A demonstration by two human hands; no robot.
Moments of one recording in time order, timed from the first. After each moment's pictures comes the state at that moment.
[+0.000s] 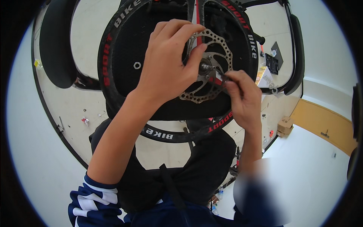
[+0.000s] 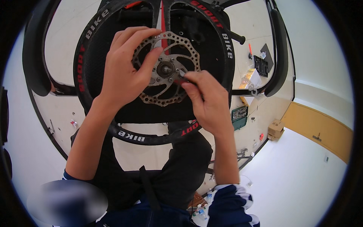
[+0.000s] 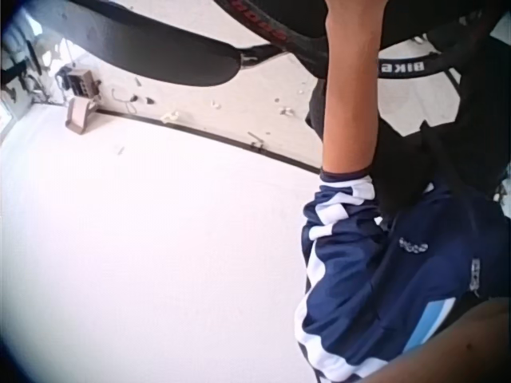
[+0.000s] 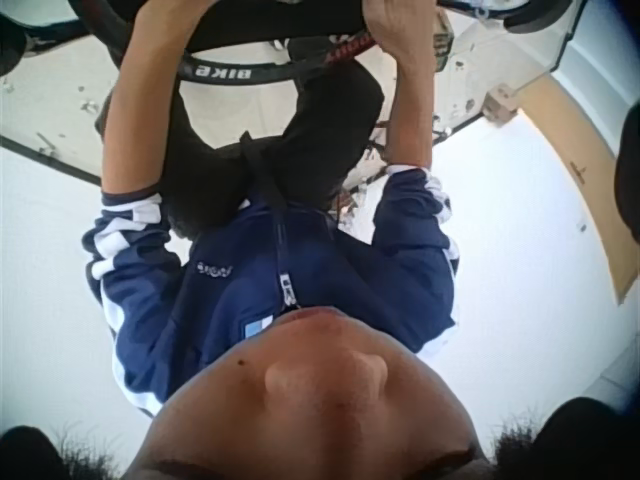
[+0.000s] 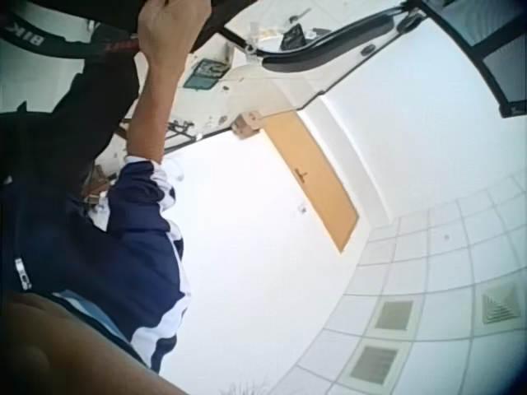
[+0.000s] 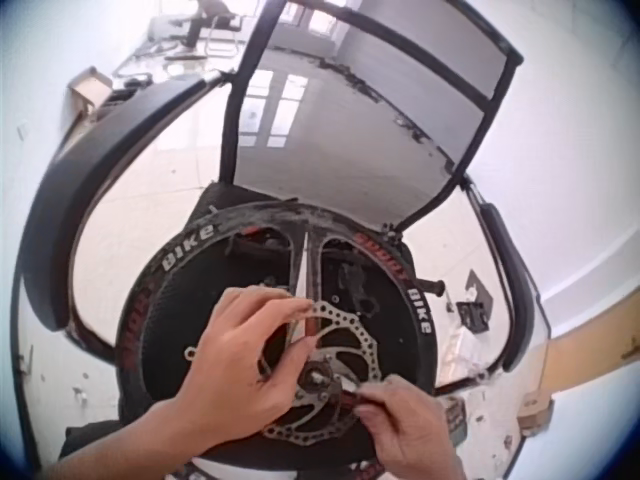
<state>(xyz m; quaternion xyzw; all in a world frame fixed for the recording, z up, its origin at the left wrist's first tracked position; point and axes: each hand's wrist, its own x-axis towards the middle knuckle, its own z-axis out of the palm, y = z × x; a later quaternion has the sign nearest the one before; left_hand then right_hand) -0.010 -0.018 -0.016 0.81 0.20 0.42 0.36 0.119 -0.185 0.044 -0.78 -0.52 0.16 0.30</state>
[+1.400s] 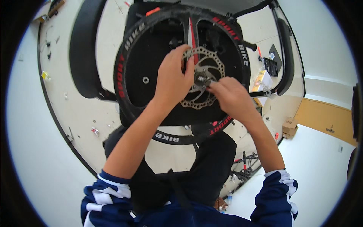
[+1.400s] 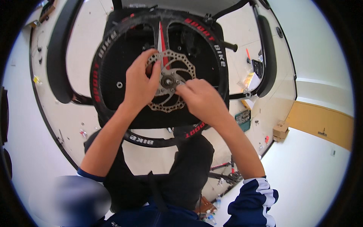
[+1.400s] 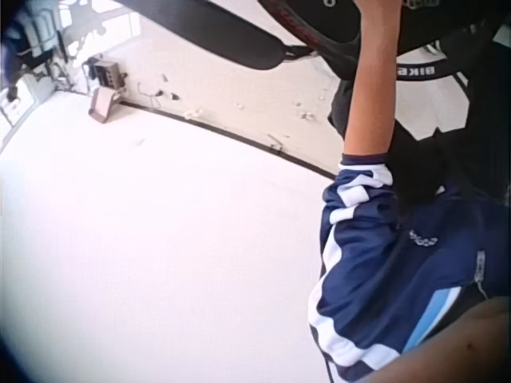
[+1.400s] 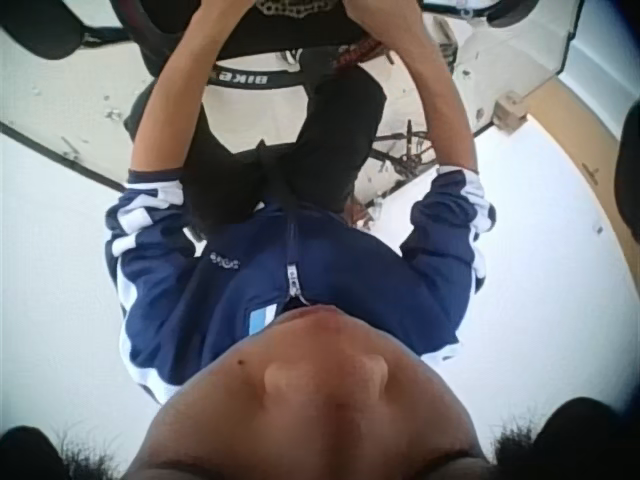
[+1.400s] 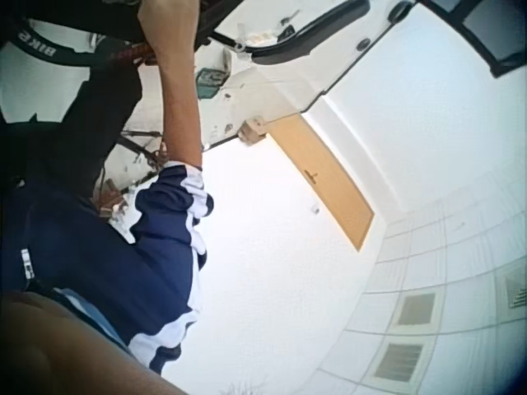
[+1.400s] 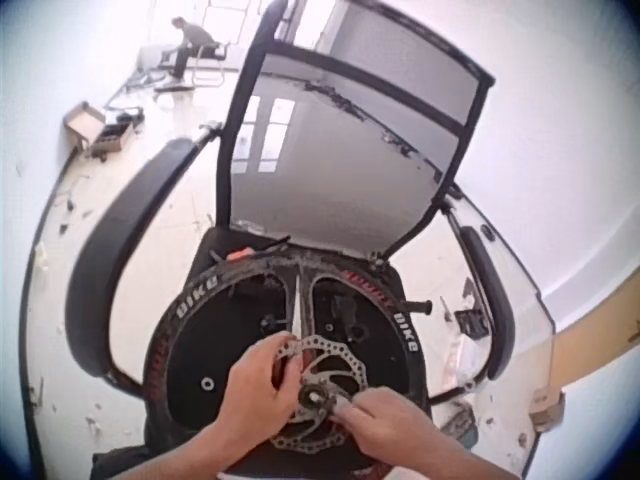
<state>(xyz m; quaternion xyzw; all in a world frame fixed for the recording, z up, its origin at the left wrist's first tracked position) 0.004 -0.031 -0.035 0.74 0.30 0.38 0.47 0.138 -0.172 0.033 -0.70 -0.69 0.03 0.18</state>
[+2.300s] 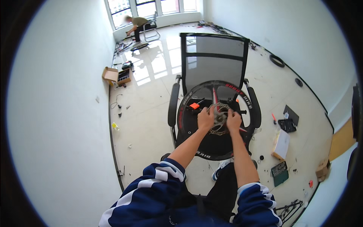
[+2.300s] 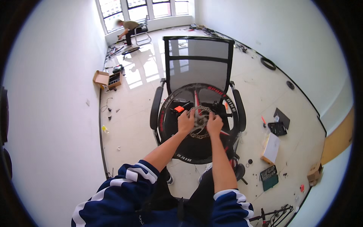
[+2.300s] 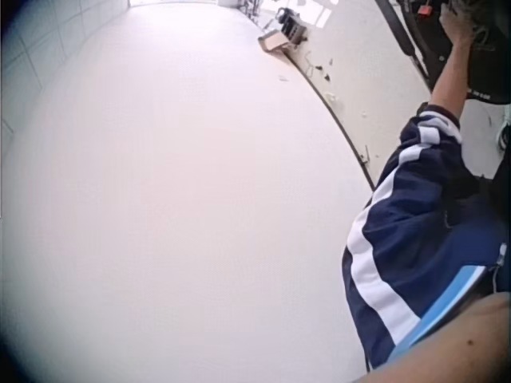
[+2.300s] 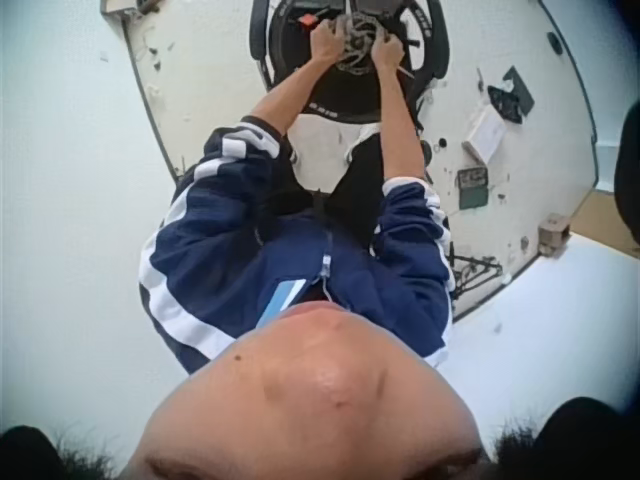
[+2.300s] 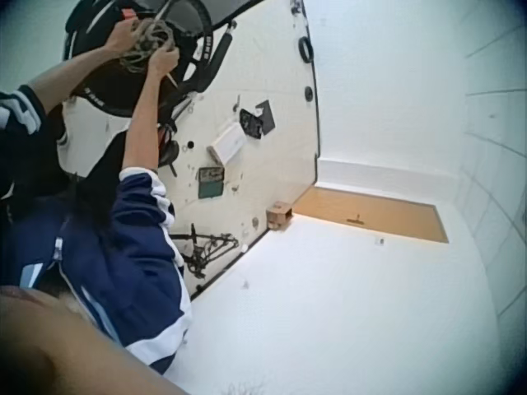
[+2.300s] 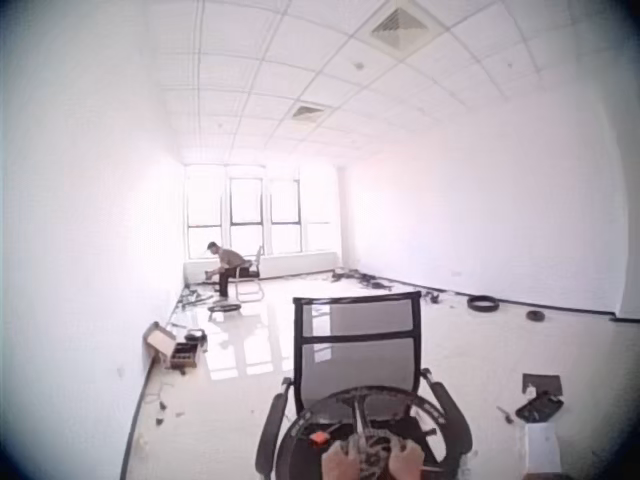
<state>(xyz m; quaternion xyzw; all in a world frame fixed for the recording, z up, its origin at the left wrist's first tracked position) -0.005 -0.061 0.093 0.71 0.40 0.42 0.40 0.116 -0.150 0.074 -0.84 -0.23 -0.01 0.50</state>
